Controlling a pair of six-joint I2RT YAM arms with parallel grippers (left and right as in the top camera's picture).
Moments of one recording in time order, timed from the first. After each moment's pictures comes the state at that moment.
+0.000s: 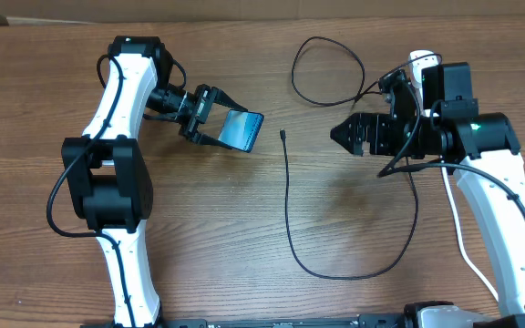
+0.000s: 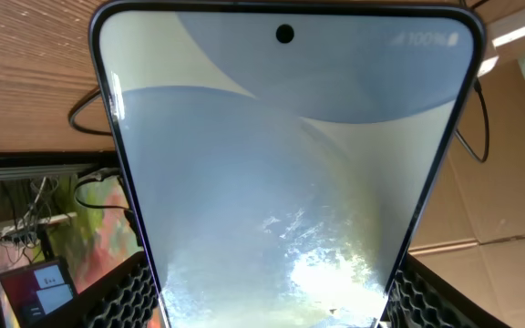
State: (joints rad) left arm -0.05 2.29 2.00 -1.64 1.03 -0.82; right arm 0.09 1.44 1.32 -0.95 -0.53 0.15
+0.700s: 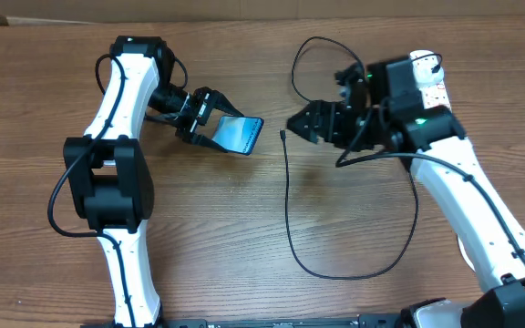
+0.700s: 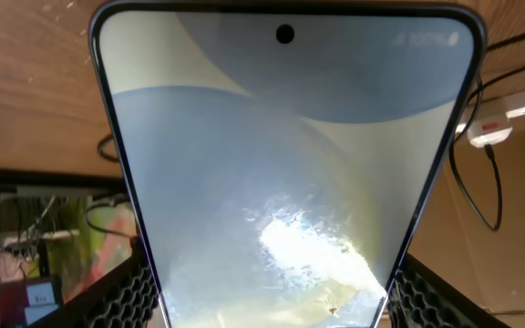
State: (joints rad) left arm -0.06 2.29 2.00 -1.58 0.90 -0.96; right arm 0.30 1.54 1.32 -0.71 -0.59 0.47
